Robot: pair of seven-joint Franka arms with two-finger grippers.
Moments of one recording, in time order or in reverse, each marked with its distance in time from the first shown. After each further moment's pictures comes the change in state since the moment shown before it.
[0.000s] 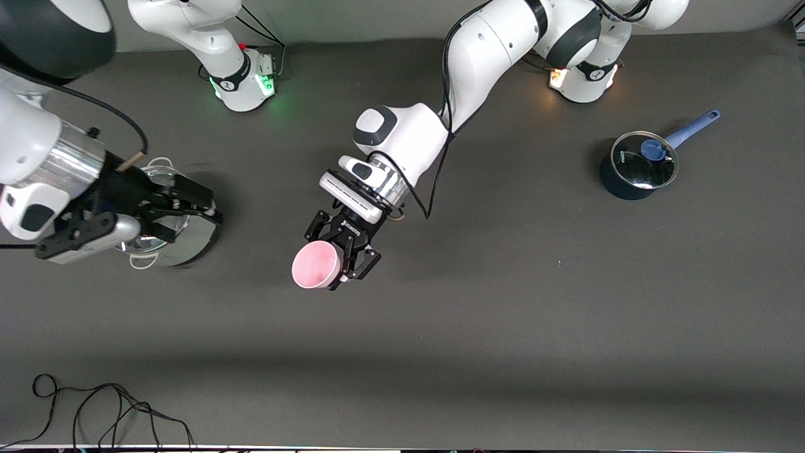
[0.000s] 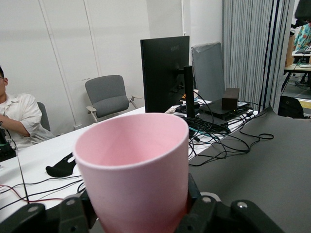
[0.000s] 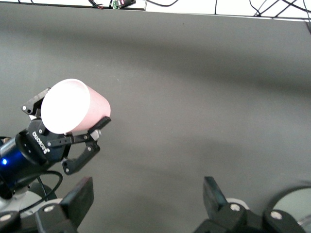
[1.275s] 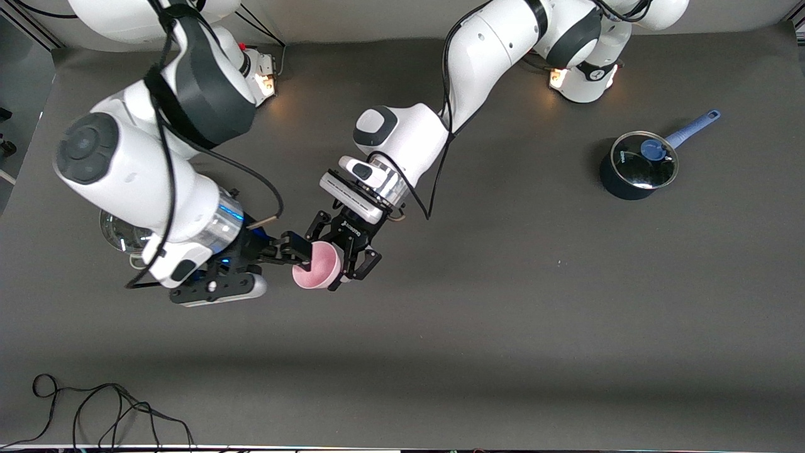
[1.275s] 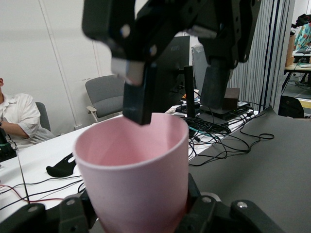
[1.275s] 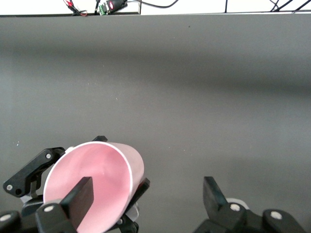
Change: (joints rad) left arm 0.000 0.000 0.002 0.000 0.000 -0.001 -0.001; right arm 0.177 0.288 0.000 0.247 -0.131 0.059 0.297
